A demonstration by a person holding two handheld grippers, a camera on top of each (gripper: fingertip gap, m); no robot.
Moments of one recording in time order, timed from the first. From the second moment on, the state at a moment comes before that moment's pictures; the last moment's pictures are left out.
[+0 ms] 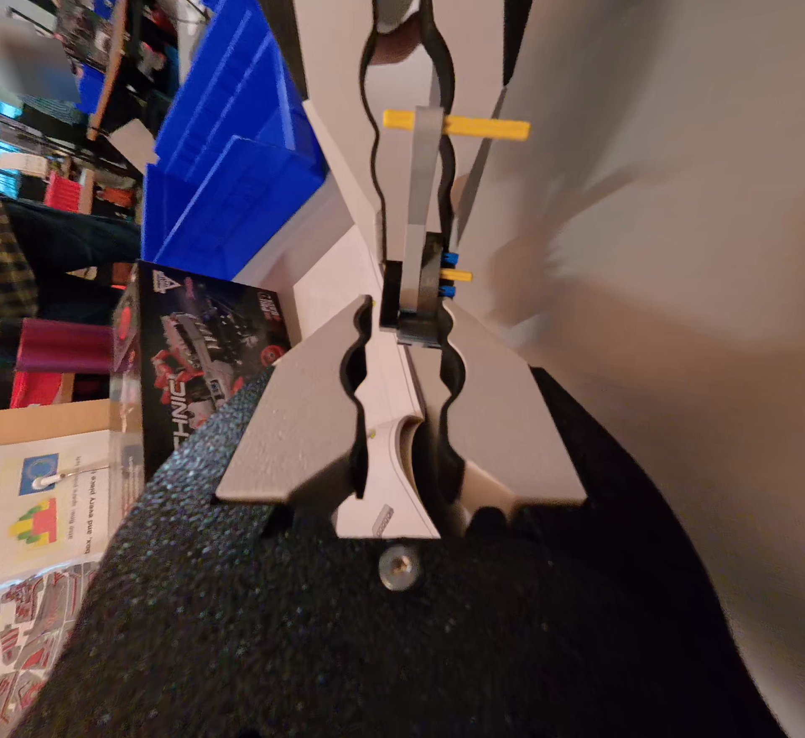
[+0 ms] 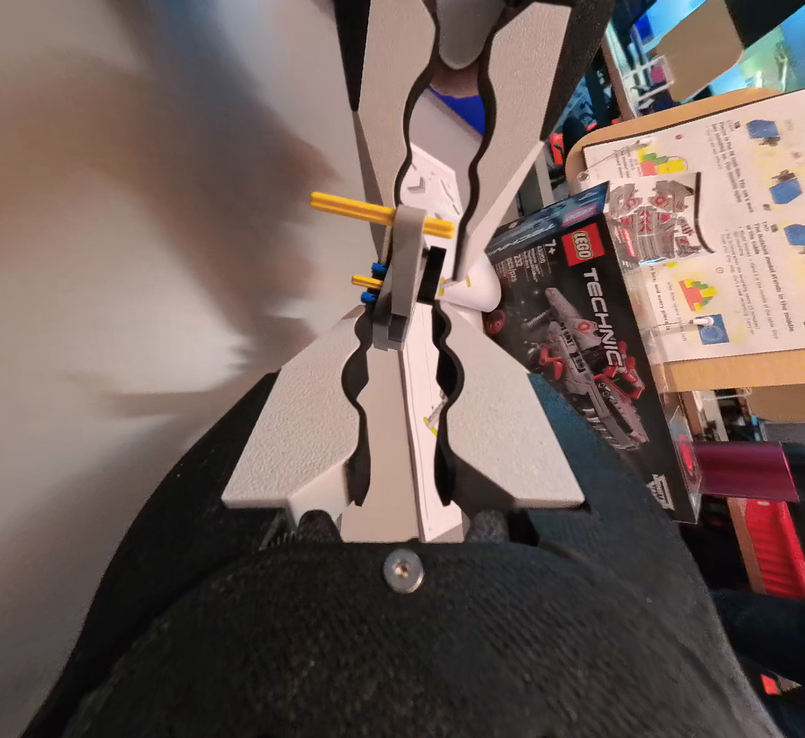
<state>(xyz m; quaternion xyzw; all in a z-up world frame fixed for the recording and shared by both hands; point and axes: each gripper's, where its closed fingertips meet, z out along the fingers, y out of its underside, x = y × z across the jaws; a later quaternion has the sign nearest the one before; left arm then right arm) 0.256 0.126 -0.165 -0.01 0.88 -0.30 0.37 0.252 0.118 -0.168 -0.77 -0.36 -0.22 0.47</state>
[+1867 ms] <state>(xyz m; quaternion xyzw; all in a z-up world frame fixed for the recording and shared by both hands) 0.246 0.125 -0.127 0.01 0.84 -0.36 0.41 0.244 0.114 -0.131 -0.72 -0.37 -0.26 0.52</state>
